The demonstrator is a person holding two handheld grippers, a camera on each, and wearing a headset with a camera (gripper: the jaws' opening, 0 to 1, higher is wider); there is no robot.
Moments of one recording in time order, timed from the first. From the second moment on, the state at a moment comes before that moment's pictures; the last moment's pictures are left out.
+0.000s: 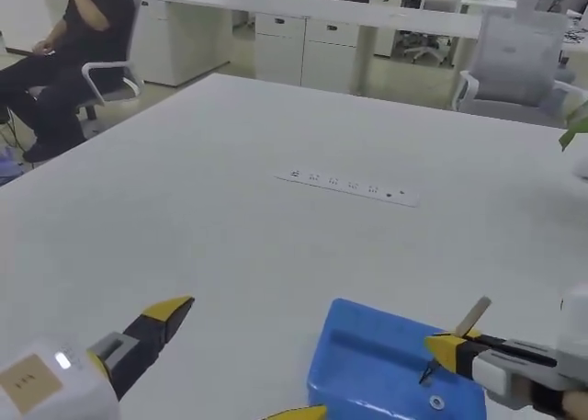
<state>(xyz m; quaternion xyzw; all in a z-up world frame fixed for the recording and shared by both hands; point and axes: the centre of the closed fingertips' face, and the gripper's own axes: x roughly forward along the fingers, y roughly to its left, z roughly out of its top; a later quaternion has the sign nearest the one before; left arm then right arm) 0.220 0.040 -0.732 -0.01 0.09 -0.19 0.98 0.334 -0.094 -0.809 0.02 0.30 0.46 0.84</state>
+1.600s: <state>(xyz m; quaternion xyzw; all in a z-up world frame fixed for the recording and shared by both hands) 0.221 0.044 -0.733 -0.01 0.09 -0.18 0.98 0.276 -0.052 -0.757 0.05 0.20 0.55 0.81</state>
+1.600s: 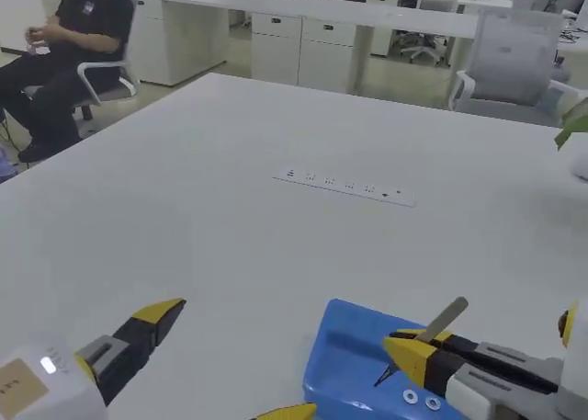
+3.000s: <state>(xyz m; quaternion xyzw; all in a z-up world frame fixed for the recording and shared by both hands) 0.220 0.043 -0.732 -0.01 0.09 -0.18 0.98 0.229 -0.044 -0.834 -0.06 0.25 0.57 0.78</state>
